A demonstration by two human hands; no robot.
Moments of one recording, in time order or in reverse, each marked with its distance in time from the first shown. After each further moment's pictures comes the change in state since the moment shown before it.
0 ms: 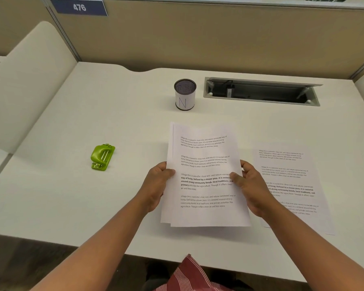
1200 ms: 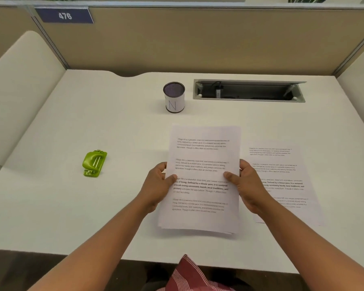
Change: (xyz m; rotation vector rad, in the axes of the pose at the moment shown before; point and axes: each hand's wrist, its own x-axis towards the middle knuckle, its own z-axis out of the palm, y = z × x) left_hand 0.003 -0.003 0.015 0.255 -0.012 0.113; right_hand 0.002 0.004 -0.015 0.006 0.032 -0.027
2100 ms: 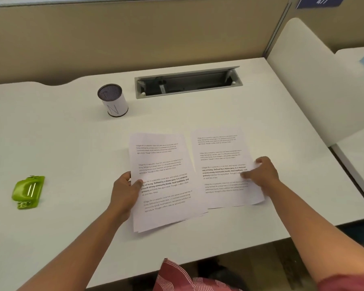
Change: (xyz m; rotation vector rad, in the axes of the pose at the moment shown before) left_hand 0.035 -0.025 0.054 0.047 0.119 -0.072; right_hand 0.001 0.024 -0.189 -0.578 0.600 0.318
